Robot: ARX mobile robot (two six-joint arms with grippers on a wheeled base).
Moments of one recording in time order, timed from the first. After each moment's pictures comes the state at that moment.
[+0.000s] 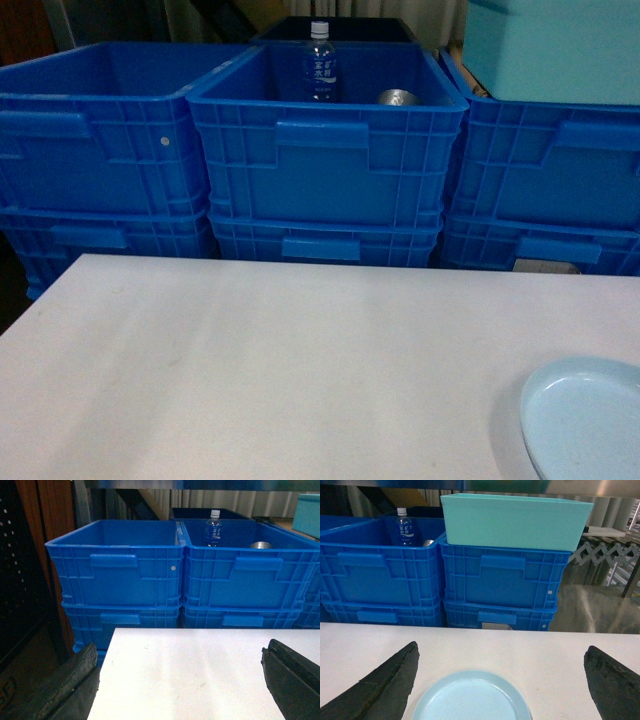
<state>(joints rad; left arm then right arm) 0.00 0.01 0.01 0.00 0.00 0.00 0.00 0.01 0.01 0.00 0.00 -0.01</state>
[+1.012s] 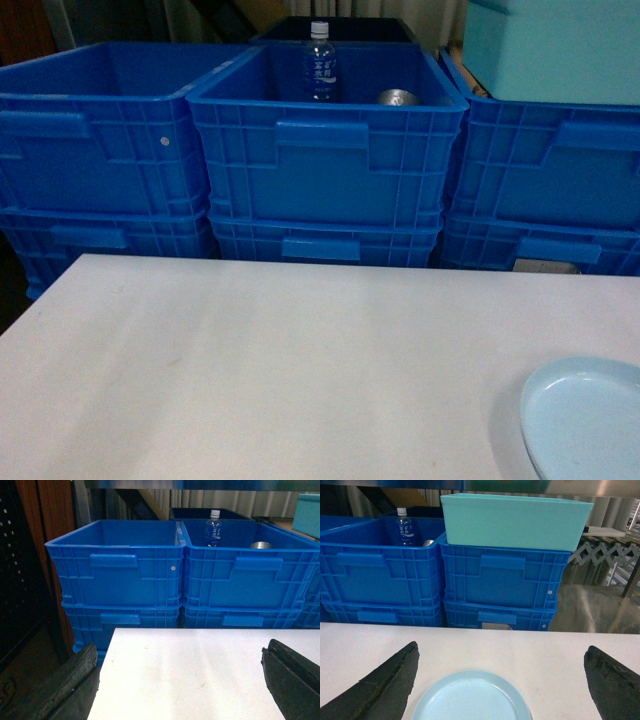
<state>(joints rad) 0.00 0.01 0.01 0.00 0.00 0.00 0.00 0.01 0.01 0.00 0.00 -0.01</state>
